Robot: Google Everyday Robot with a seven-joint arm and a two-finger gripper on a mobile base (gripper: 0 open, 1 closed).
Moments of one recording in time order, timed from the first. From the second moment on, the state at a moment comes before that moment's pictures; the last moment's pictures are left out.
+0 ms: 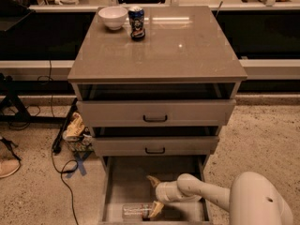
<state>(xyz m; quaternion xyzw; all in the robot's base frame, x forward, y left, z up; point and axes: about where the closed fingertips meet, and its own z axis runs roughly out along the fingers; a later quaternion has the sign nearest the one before) 0.522 0.008 0.164 -0.68 0.60 0.23 0.35</state>
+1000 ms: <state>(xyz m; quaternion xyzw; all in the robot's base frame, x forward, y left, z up) 0.505 0.037 0.151 -0.71 0.58 0.24 0.32</state>
